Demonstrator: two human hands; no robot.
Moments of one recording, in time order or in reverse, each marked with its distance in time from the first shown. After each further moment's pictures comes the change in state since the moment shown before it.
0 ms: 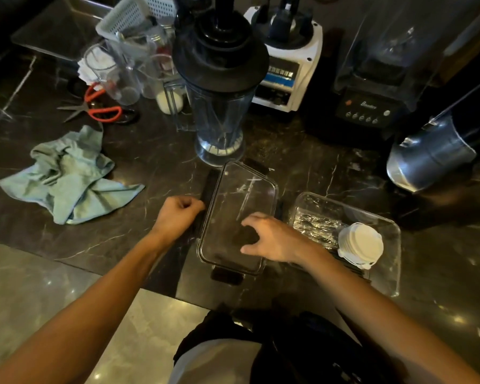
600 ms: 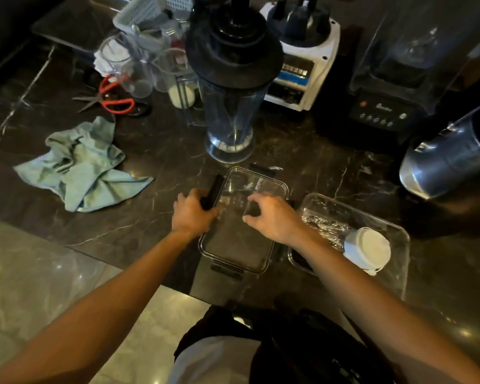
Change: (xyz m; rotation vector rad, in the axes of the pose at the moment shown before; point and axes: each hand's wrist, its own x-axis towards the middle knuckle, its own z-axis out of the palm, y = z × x) left_hand 0.015 -0.013 0.030 0.459 0.191 0.045; right_hand 0.024 -0.006 -0.016 0.051 0.285 0.020
